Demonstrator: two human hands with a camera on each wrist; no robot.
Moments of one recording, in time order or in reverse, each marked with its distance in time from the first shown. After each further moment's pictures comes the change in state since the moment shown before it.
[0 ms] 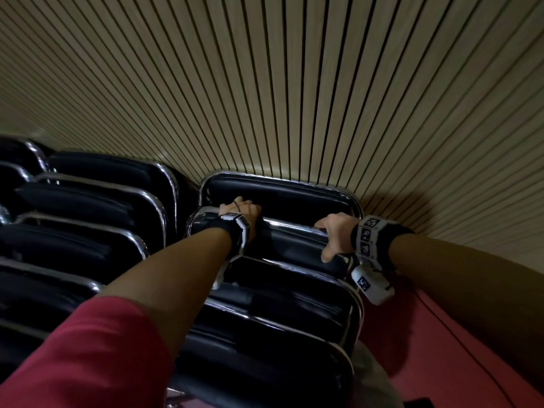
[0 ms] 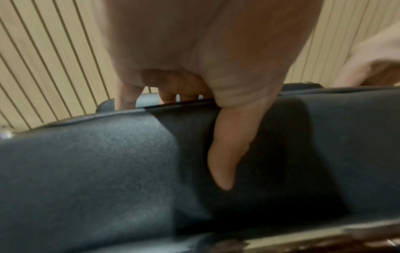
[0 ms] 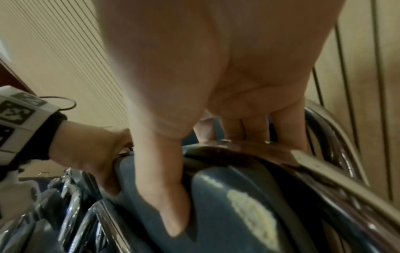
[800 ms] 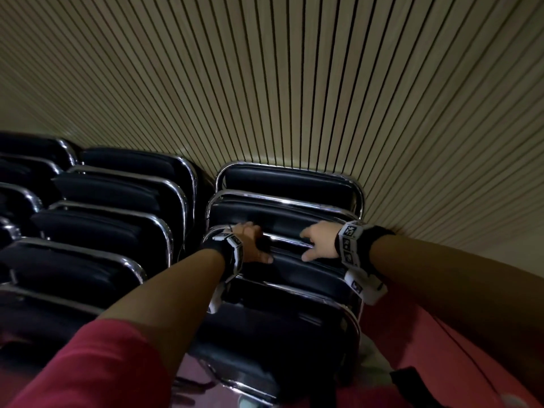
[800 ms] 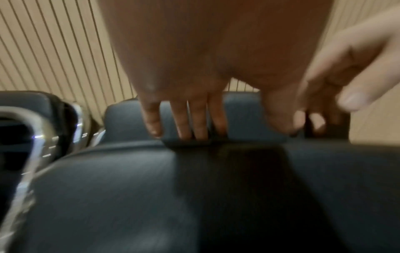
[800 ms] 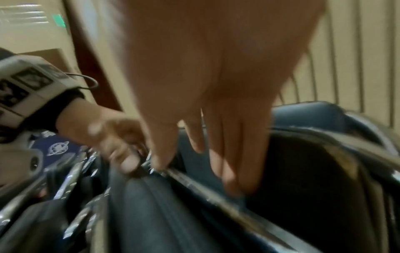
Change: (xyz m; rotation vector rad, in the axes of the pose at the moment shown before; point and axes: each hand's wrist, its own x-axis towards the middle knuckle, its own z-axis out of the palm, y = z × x) left_hand -0.075 -0.014 0.087 -0.247 0.053 0.011; right_hand -0.046 -0.066 0.051 -0.155 0.031 -0.170
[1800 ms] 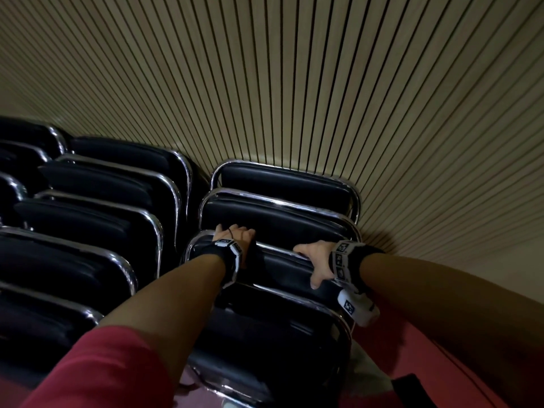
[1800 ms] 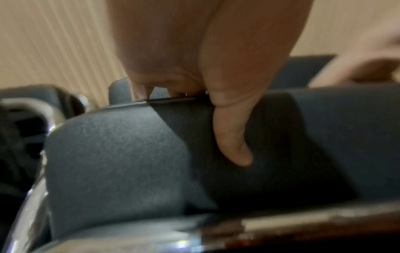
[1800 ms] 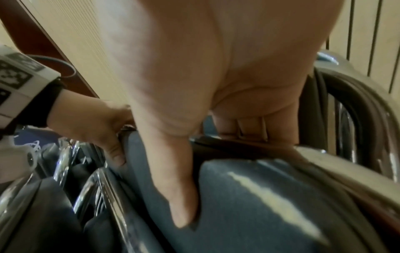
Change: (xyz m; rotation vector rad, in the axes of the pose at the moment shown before) left_hand -0.009 0.002 0.004 0.245 -0.042 0.014; right_hand -0.007 -0.001 0.027 0.095 -0.194 0.056
